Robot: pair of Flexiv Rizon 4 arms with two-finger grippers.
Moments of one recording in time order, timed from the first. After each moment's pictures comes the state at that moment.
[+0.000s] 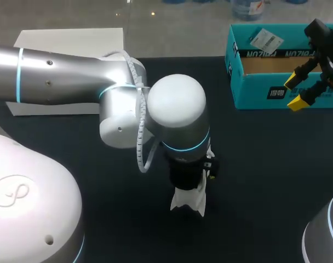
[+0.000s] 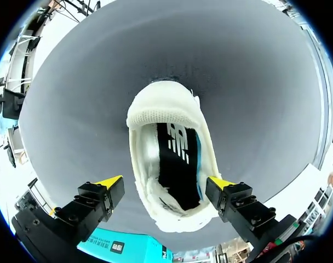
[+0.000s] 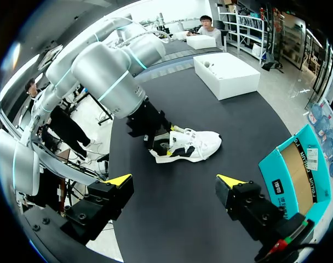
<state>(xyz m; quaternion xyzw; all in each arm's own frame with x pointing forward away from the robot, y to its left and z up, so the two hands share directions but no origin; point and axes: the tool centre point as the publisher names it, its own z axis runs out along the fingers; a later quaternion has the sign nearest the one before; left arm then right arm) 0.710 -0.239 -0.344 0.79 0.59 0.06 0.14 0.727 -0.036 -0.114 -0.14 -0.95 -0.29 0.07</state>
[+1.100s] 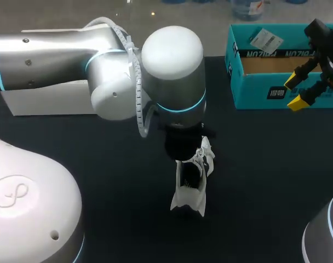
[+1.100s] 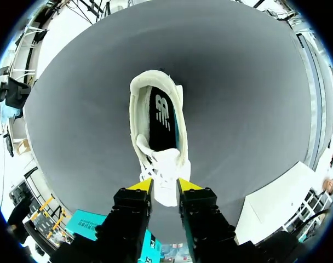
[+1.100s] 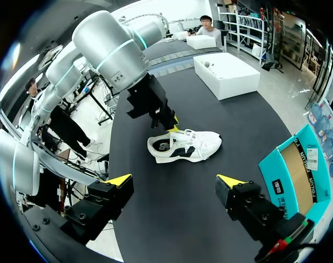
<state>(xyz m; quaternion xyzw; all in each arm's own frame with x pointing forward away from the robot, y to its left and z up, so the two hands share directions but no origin) 0.745 -0.223 -0.286 0.78 0.61 0.05 0.13 0.727 -0.036 -0.114 -0.14 -0.95 -0.29 0.07</state>
